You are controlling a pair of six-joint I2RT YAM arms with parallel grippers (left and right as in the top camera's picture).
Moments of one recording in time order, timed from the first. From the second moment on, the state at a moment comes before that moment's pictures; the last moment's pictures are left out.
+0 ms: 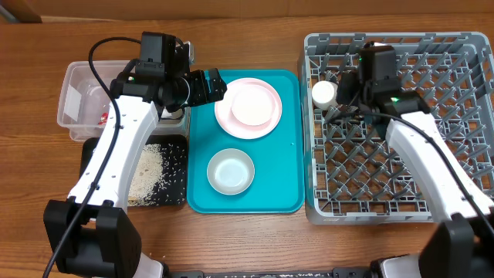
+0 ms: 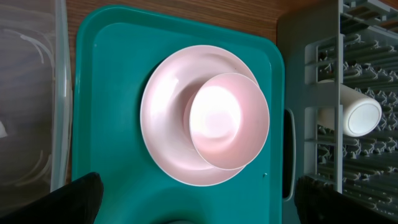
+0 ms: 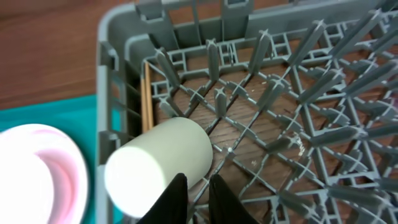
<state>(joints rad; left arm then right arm) -0.14 1.70 1.46 -0.77 0.34 -0.36 0.16 1.57 1.24 -0.51 0.12 0.31</state>
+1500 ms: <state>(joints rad) -0.14 1.70 1.46 -0.77 0.34 -0.36 0.41 1.59 1.24 -0.55 -0.18 0.35</state>
